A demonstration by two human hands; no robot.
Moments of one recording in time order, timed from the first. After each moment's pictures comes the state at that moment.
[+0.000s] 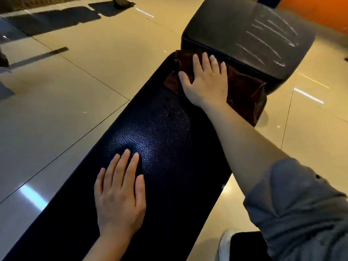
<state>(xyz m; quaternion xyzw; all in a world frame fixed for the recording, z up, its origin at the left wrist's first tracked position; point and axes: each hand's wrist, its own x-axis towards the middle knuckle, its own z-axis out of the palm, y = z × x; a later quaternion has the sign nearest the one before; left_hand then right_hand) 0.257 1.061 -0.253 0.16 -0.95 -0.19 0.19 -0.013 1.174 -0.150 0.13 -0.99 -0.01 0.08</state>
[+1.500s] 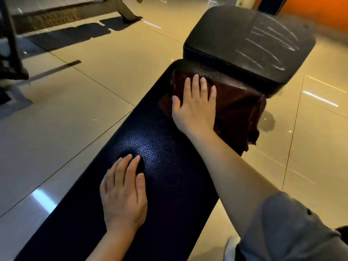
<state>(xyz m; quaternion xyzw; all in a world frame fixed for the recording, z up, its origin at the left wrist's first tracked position) 0.253 1.062 -0.254 0.19 -0.93 -0.21 0.23 0.049 1.156 -0.171 0.12 -0.99 0.03 0.11</state>
